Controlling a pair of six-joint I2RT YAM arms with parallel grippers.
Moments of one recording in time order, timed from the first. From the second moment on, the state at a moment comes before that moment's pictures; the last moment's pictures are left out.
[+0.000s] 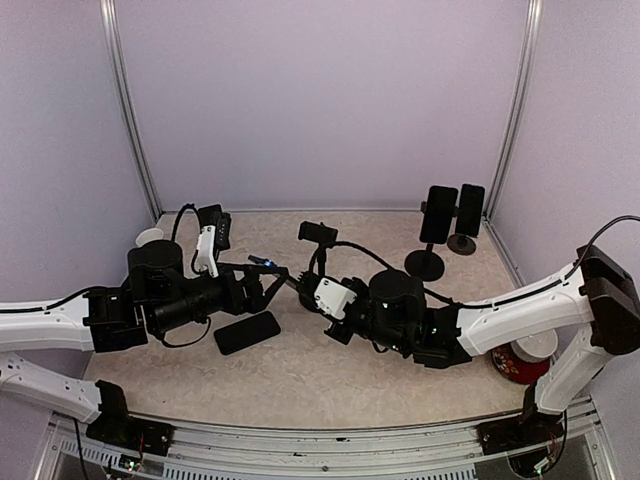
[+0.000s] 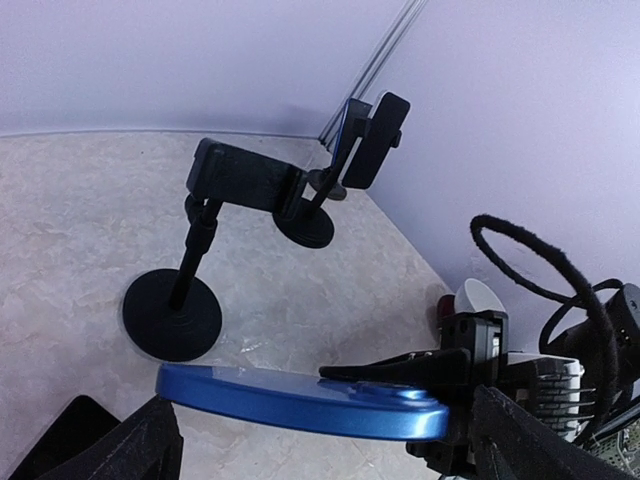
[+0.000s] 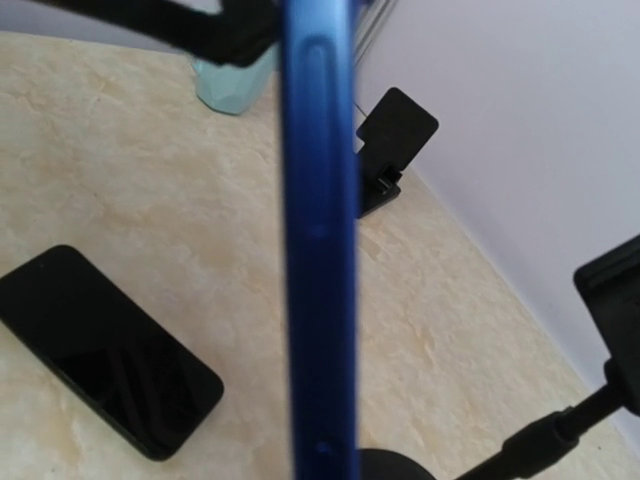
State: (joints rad) left arm -1.05 1.04 0.69 0.13 -0.22 -0.57; right arm 1.19 1.60 0.84 0.57 0.31 -0.44
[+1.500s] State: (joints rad) left arm -0.99 1.03 0.66 0.24 -0.14 -0.59; right arm 1.20 1.60 0.82 0.60 0.30 -0.42
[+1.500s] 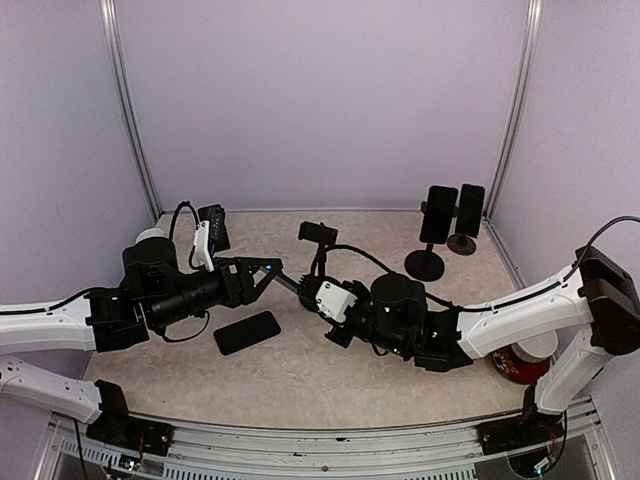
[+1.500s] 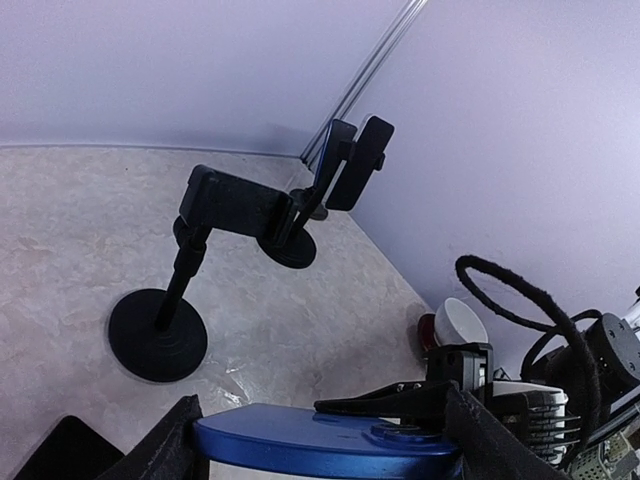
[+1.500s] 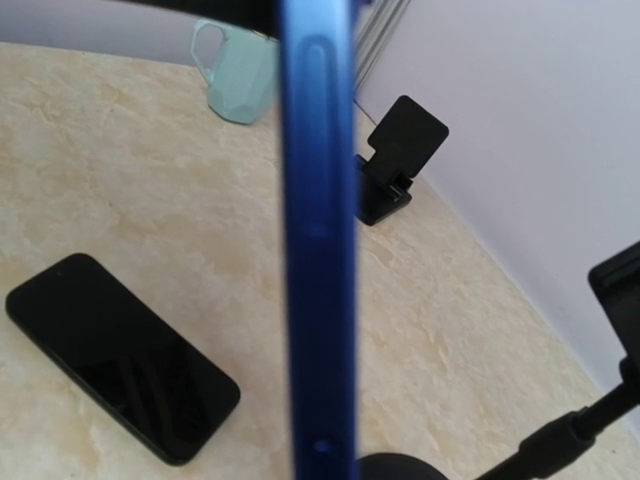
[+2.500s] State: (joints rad) left arm -0.79 1.08 0.82 -0.08 -0.32 -0.49; right arm 1.21 1.51 0.76 0.56 0.38 -0.34
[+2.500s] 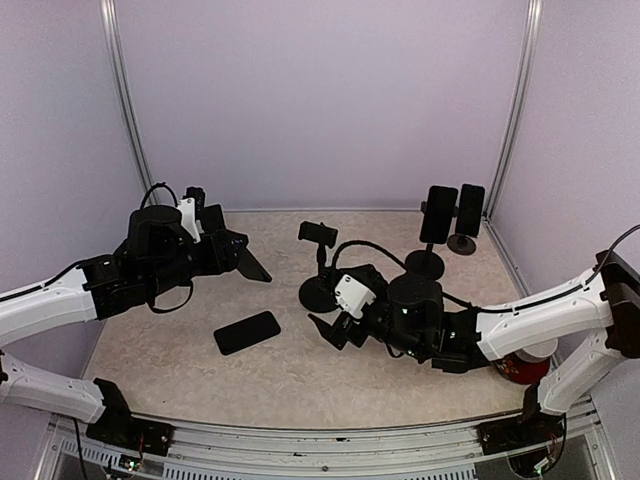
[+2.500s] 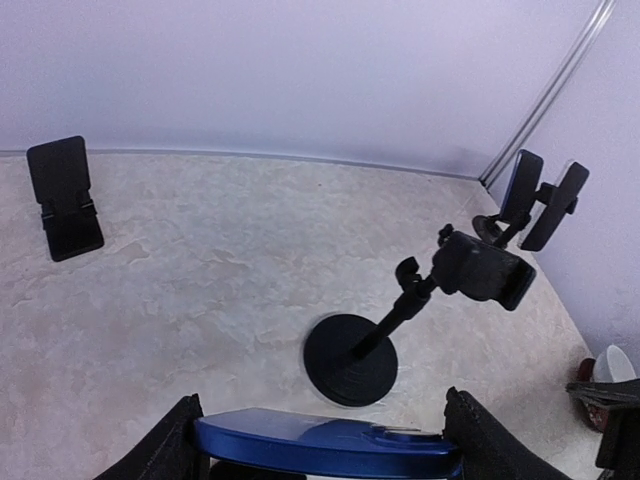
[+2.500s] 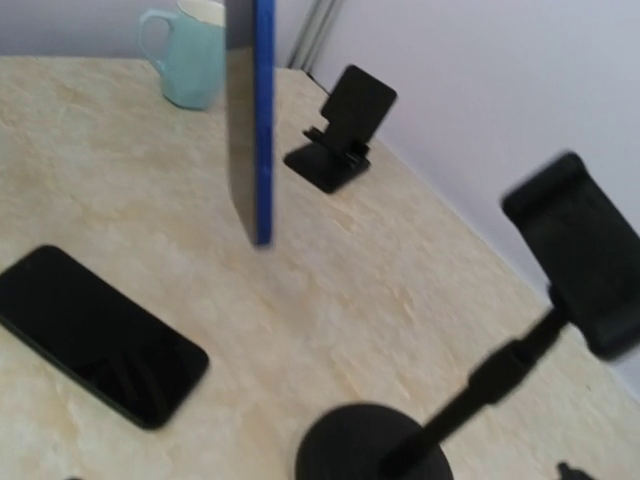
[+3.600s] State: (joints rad) left arm -0.50 1.63 1.32 -0.18 -0.58 -0.50; right arm 1.17 1.27 0.54 0.53 0.49 -0.34
